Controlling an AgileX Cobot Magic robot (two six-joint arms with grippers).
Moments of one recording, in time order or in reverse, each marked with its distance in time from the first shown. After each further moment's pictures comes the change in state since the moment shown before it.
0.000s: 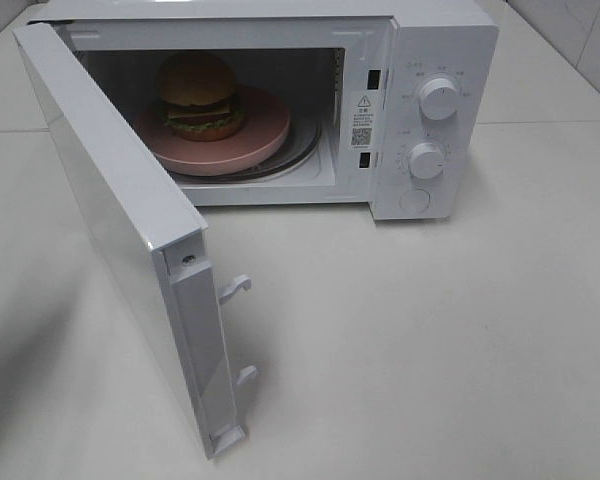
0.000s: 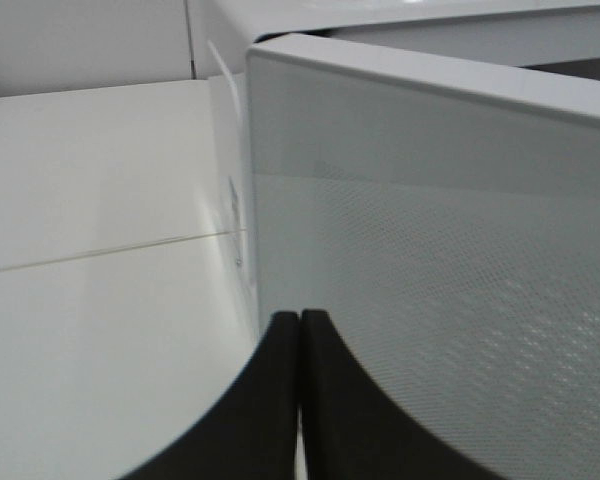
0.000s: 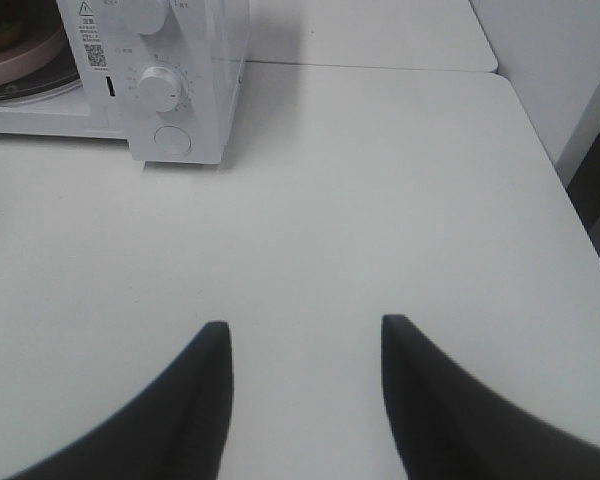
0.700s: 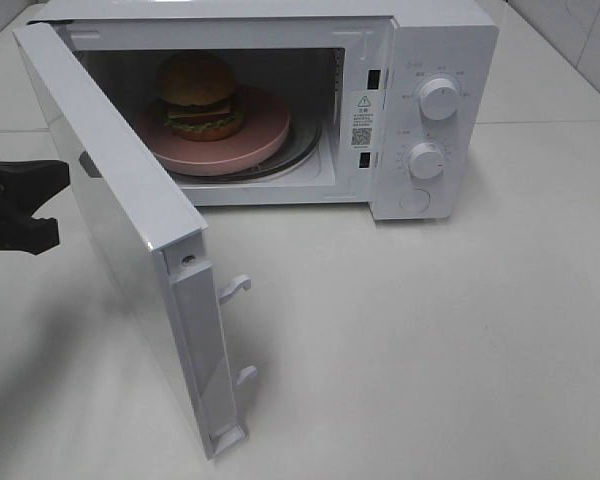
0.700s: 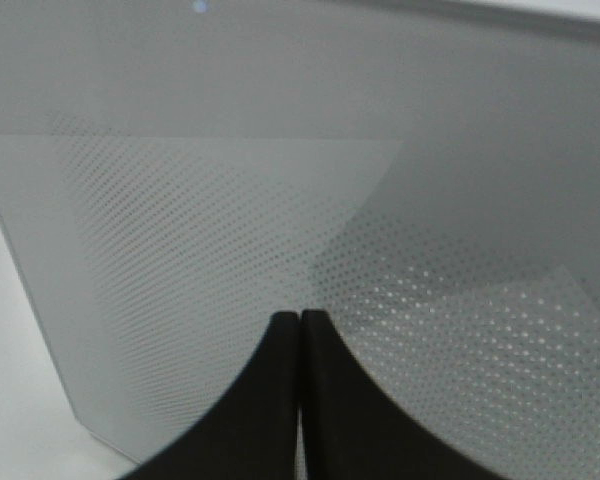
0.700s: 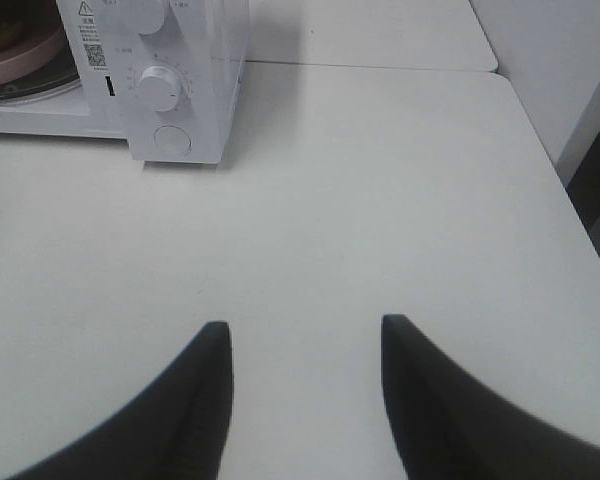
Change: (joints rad) left arm -0.112 0.302 -0.143 0.169 -0.097 -0.093; right arm 0.000 0.000 0.000 0.000 -0.001 0.000
